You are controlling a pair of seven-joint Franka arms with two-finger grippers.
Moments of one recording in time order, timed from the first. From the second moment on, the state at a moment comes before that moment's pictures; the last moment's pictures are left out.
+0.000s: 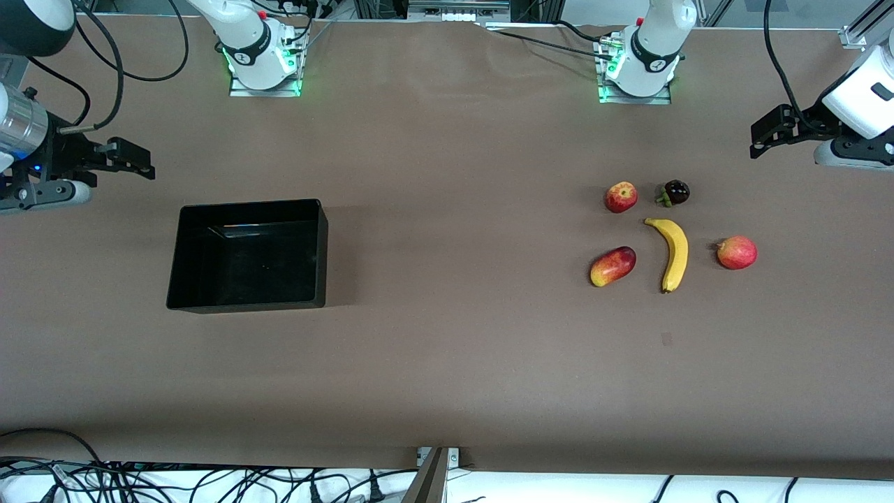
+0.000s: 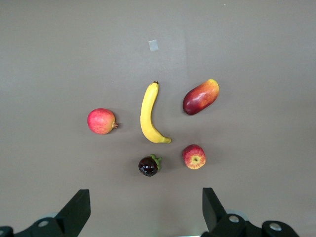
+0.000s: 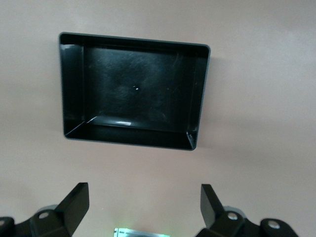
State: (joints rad) left arm 0.04 -0.07 -0.07 -1.67 0.03 1.54 0.06; right arm -0.03 0.09 0.06 -1.59 -0.01 1.56 -0.11
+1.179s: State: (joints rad) left arm 0.04 -0.07 -0.07 -1.66 0.03 1.54 0.06; right arm -0.05 0.42 -0.08 -1.94 -0.06 2.21 -0.11
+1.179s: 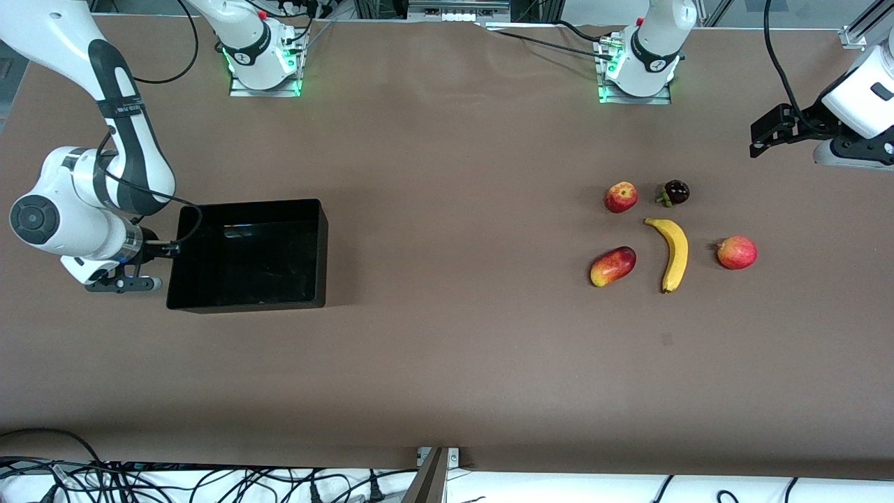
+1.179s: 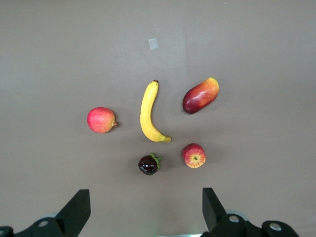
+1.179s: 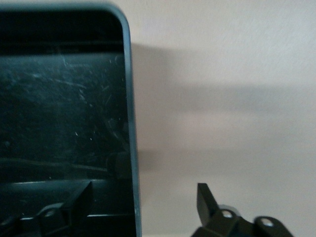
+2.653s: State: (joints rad) left arm 0.04 -0.07 -0.08 -1.66 0.03 1.54 0.06; right arm 0.13 0.45 0.13 -1.60 0.10 1.92 0.05
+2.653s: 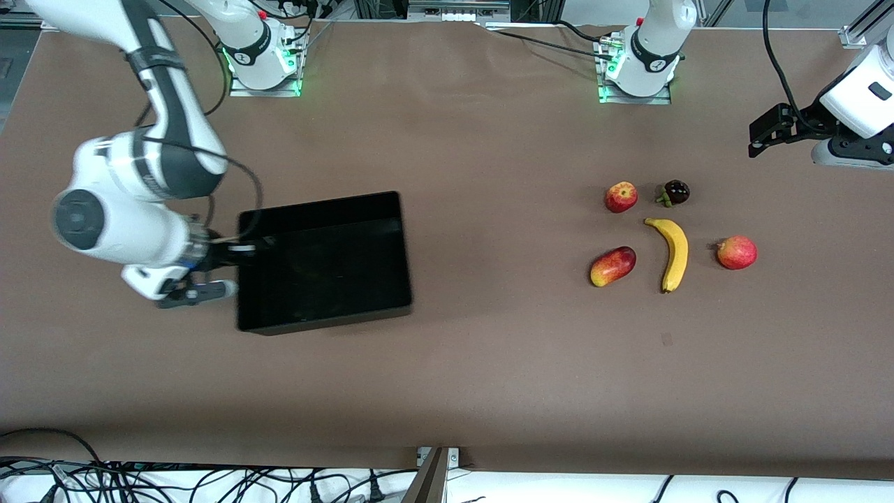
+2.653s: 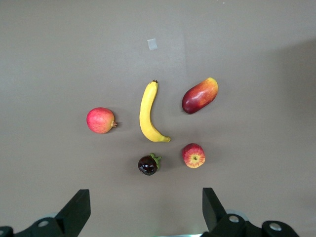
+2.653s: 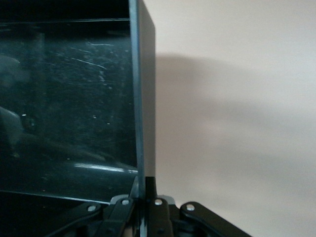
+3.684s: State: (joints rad) left arm 0.04 -0.07 -0.08 -1.66 0.03 1.54 0.06; right arm 0.62 0.70 0.13 -1.49 0.14 2.19 0.66
